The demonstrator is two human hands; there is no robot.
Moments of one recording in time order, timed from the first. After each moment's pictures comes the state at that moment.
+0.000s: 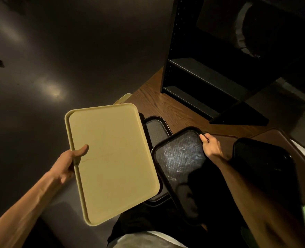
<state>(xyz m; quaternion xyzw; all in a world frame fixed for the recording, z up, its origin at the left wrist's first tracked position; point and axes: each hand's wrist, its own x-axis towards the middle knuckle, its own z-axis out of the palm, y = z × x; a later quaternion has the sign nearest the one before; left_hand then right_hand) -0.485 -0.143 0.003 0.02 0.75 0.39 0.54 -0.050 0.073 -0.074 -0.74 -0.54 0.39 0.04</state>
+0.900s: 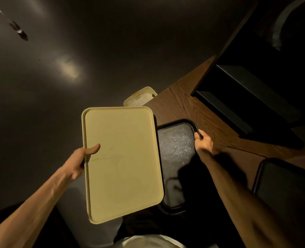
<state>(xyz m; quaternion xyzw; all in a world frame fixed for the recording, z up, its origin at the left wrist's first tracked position) -0.540 -0.169 -0.030 -0.09 0.65 0.43 0.61 -0.196 0.079 -0.107 -0.73 -0.53 0.42 0.10</state>
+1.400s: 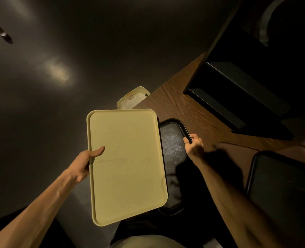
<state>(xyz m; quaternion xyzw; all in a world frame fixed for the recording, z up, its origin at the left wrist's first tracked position) -0.524 -0.151 -0.041 -0.07 0.65 0.40 0.64 -0.192 0.051 -0.119 -0.71 -0.59 0.38 0.05</state>
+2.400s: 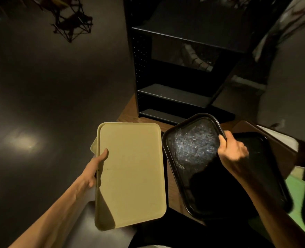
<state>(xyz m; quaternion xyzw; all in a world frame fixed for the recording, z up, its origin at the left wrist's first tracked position) -0.459 -0.015 0.007 0.13 0.66 0.31 0.67 -0.032 0.022 0.087 -0.81 -0.57 0.09 0.13</state>
